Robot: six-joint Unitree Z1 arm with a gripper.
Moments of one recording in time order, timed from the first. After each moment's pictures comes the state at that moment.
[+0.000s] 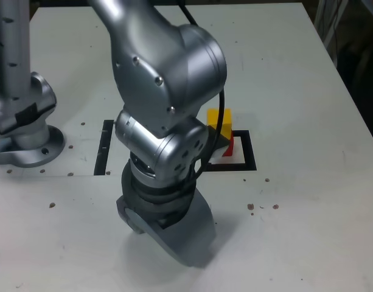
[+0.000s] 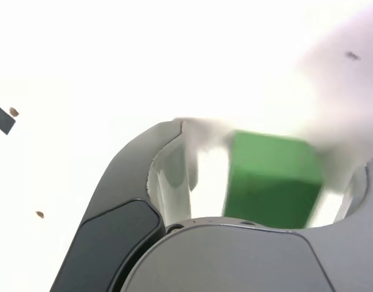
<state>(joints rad) -0.74 2.05 -1.33 1.06 0.11 -0.08</state>
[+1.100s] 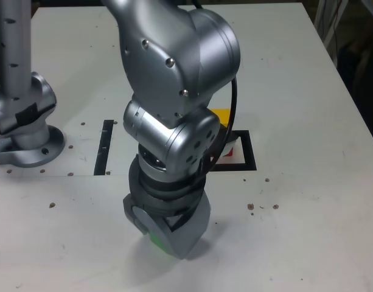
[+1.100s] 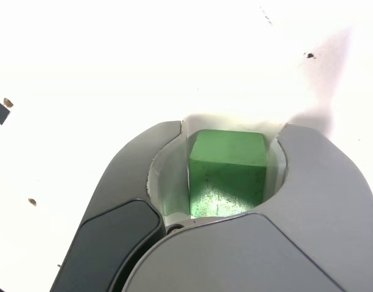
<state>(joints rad) -0.74 2.06 -1.43 1.14 0.09 -0.10</state>
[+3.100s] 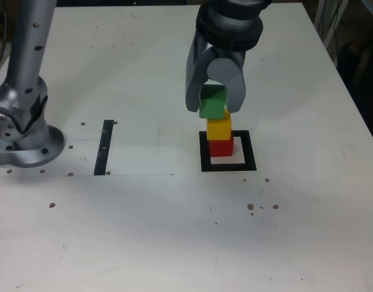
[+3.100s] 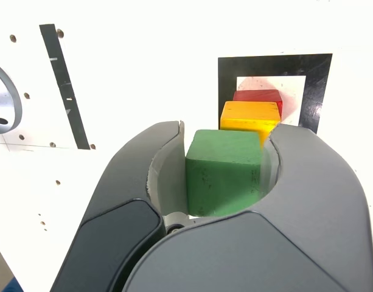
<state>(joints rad) -0.13 2.04 -1.81 1.56 0.10 -0.15</state>
